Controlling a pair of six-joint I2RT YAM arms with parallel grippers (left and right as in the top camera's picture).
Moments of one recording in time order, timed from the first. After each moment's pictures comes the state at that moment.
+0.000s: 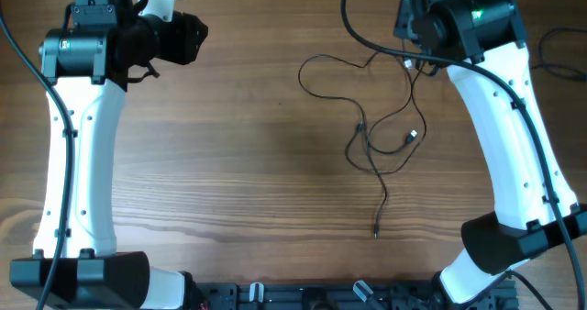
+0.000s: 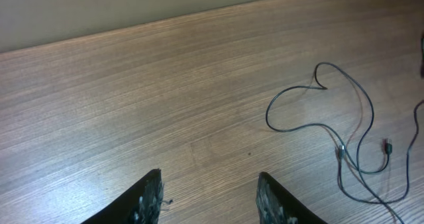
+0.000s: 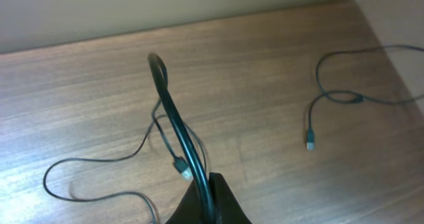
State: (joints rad) left arm -0.01 1.62 1.78 -1.00 0.34 0.19; right arm 0.35 1.82 2.16 -1.30 0.54 0.41
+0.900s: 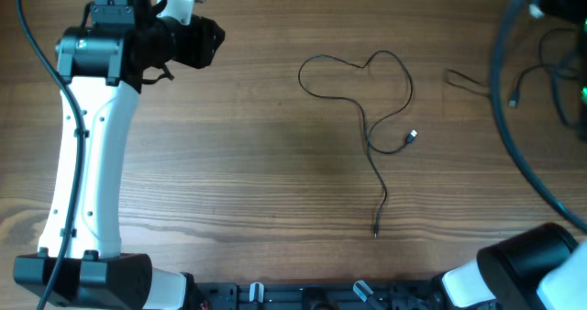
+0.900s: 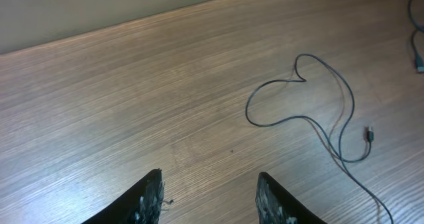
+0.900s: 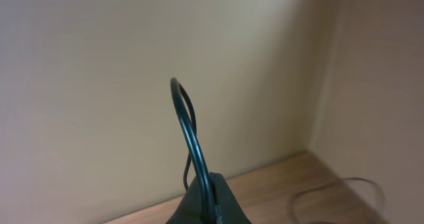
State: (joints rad) left arm -0.08 1.62 1.78 -1.01 0.34 0.19; right arm 0.34 1.69 2.89 -1.36 0.68 0.18
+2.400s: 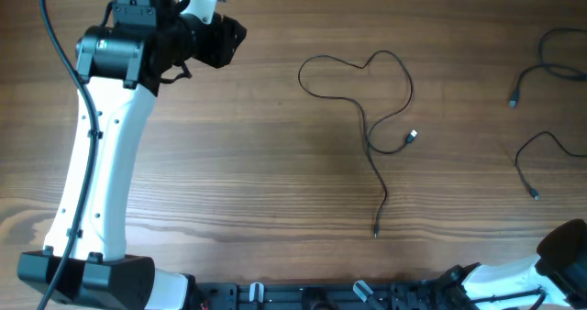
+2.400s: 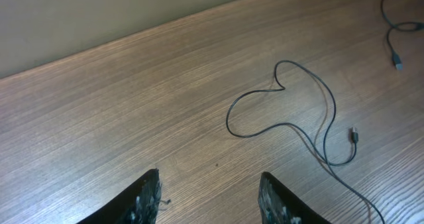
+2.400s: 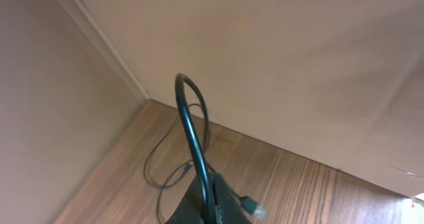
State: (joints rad) left arm -0.15 1.62 1.78 -0.95 0.34 0.19; right arm -0.89 1.75 2.66 -1.40 0.06 0.26
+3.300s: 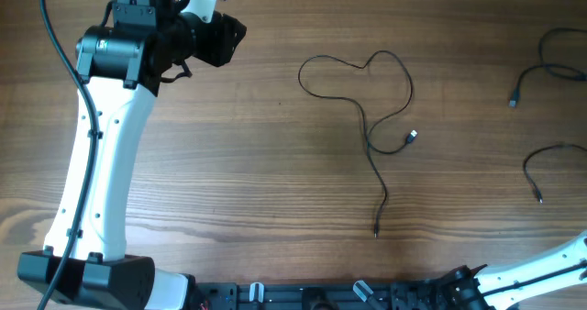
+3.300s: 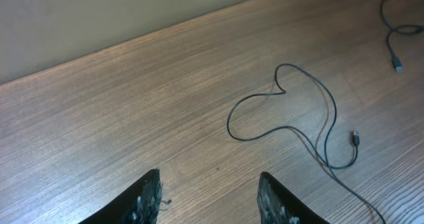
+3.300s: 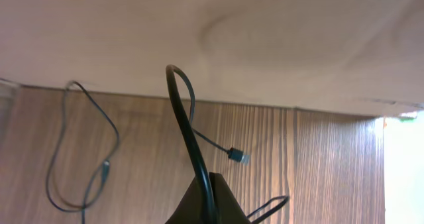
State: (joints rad) left arm -0.15 1.62 1.78 -0.94 0.34 0.19; right arm -1.09 2.16 2.65 -1.43 0.09 0.38
